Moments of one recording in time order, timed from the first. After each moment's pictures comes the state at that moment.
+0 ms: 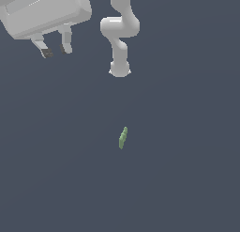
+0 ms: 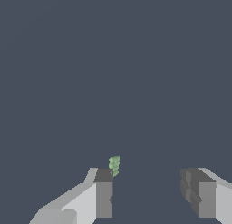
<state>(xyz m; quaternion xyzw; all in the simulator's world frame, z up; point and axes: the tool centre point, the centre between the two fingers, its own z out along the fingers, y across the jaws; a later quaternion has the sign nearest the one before) 0.032 -0.140 0.477 -0.96 0.16 -0.19 0.11</state>
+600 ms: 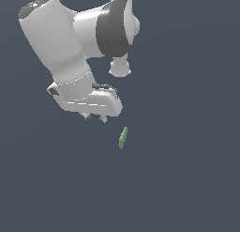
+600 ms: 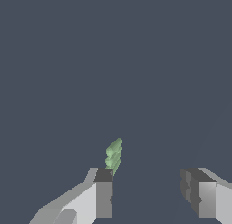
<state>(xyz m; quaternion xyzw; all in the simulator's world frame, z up) 0.070 -0.080 0.279 -0.98 0.16 -0.04 0.12</state>
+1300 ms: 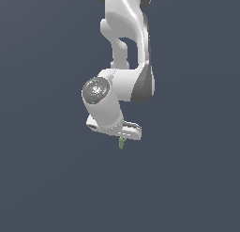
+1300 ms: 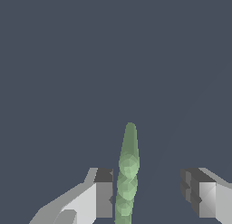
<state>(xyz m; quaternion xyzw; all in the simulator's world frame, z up) 0.058 -0.008 0.136 -0.98 0.14 0.06 0.08</state>
